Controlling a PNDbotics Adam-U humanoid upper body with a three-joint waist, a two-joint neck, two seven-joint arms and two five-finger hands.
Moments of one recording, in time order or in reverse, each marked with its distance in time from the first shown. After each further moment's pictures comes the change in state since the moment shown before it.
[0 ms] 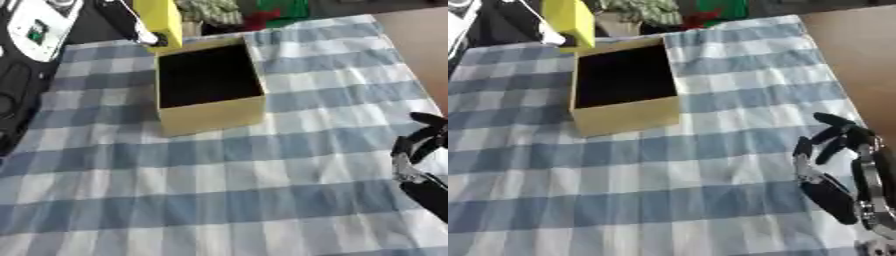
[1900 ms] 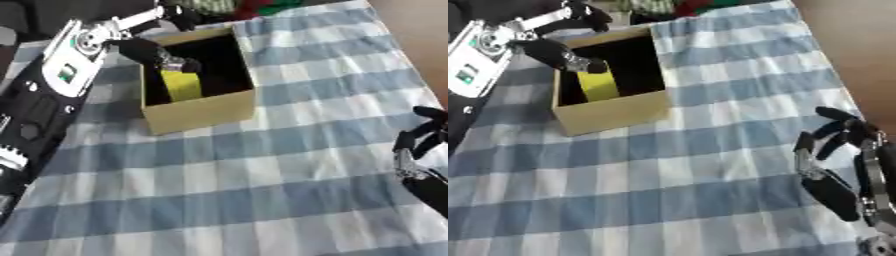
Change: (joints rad) left arm 0.072 -0.042 -0.036 0.133 0.183 -0.140 0.043; right arm -0.021 0.003 -0.004 0.000 -0.003 0.002 -0.011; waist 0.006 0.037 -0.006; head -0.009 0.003
